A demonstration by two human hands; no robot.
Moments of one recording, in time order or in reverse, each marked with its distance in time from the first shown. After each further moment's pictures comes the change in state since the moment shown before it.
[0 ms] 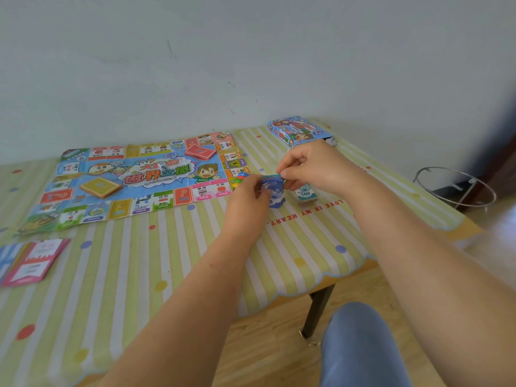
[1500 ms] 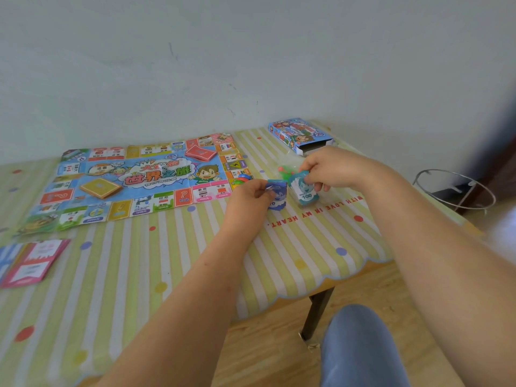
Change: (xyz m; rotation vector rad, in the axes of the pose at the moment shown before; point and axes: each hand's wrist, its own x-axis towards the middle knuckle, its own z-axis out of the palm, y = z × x) left_hand -0.003 0.008 -0.007 -0.196 -0.109 -0.075; right_hand 0.016 0.012 -0.025 -0.429 -0.133 0.194
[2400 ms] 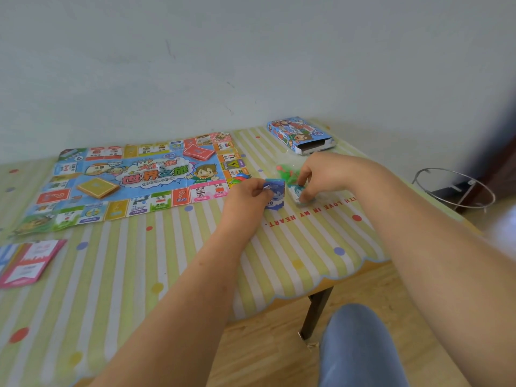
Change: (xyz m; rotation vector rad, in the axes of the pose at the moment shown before) left_hand 0.000 0.002 -0.001 -0.020 -0.004 -0.038; right_hand 0.004 -0.003 0.001 -0.330 -0.099 -0.036
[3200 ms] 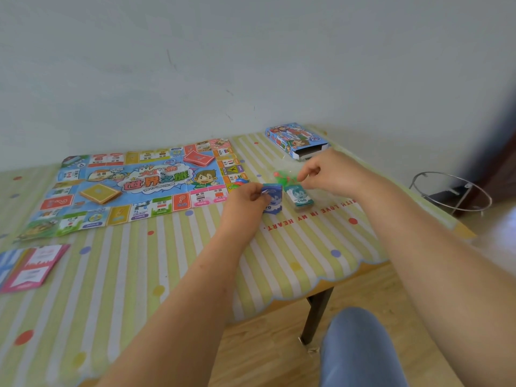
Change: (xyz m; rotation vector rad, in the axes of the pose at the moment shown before) left_hand -0.004 0.003 0.000 0.049 0.005 -0.014; right_hand -0.016 0.010 0.006 0.304 0.290 -0.033
